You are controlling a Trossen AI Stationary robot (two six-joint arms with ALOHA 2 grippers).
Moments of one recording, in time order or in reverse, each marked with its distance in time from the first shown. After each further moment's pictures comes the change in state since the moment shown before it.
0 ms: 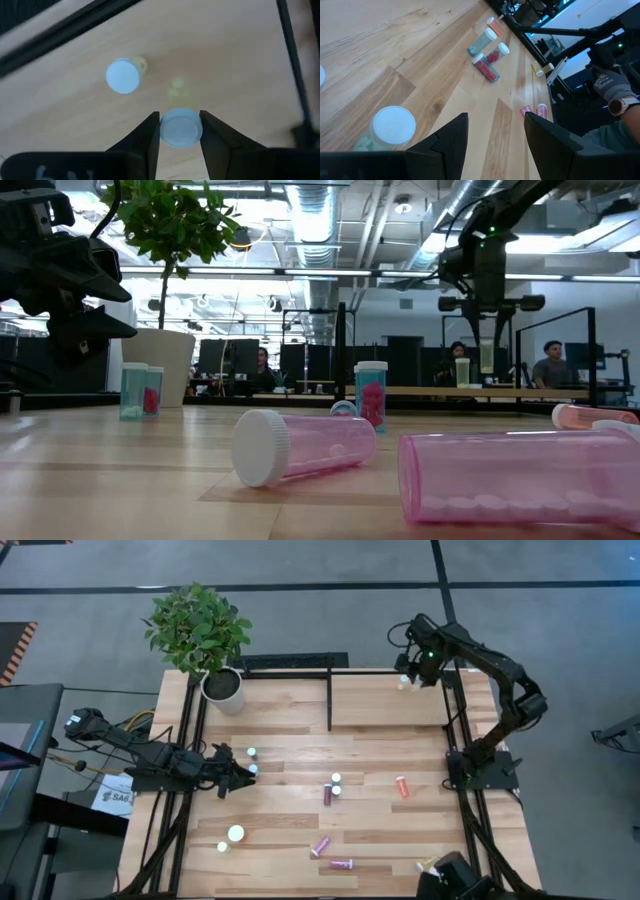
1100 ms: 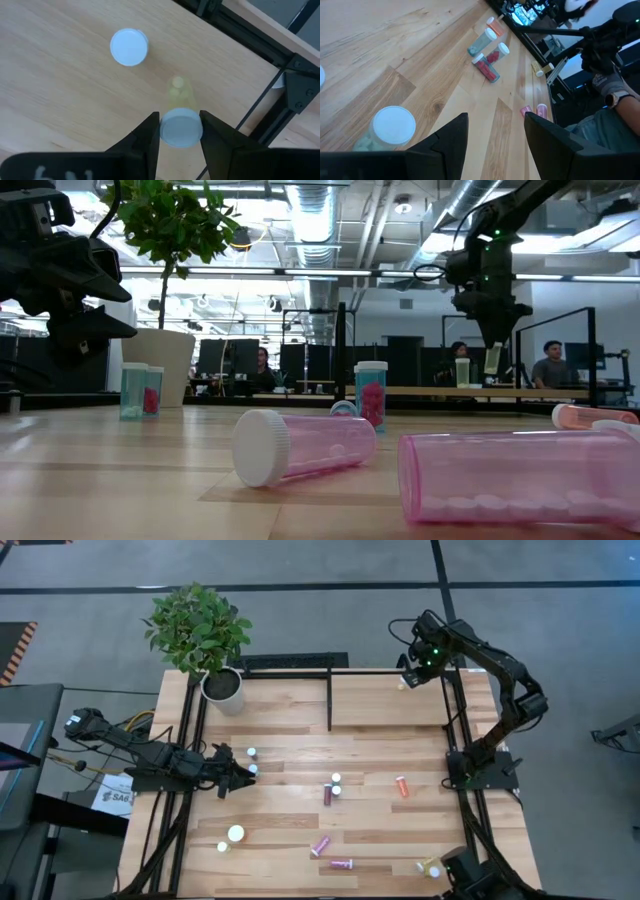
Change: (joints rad) left arm 0.000 0.000 0.000 0.000 0.000 0.000; right arm -0.061 0.001 0.000 0.004 0.022 -0.943
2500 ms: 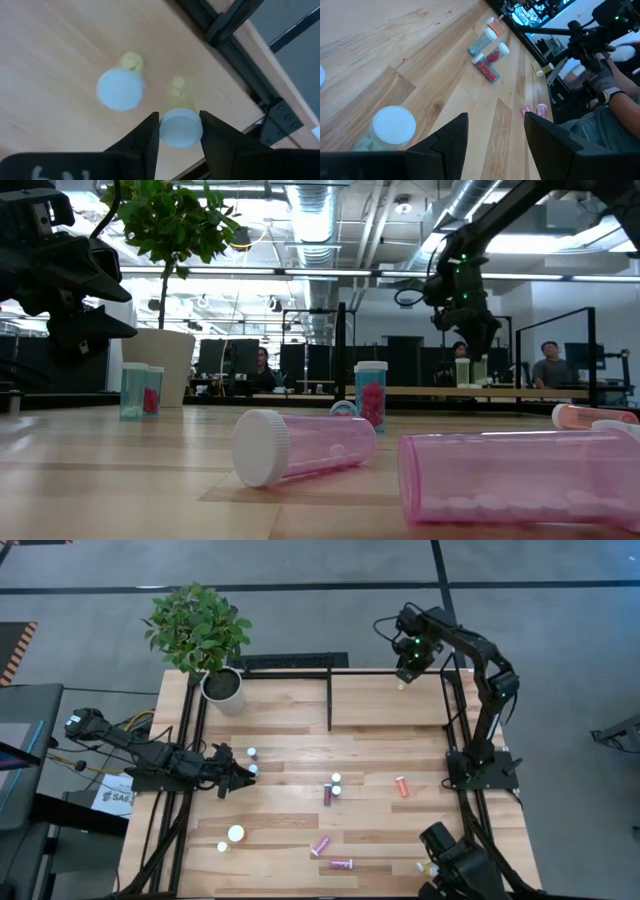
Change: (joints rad) left arm 0.000 0.000 0.000 0.000 0.000 0.000; right arm 0.012 0.294 0.267 -0.150 0.079 -0.255
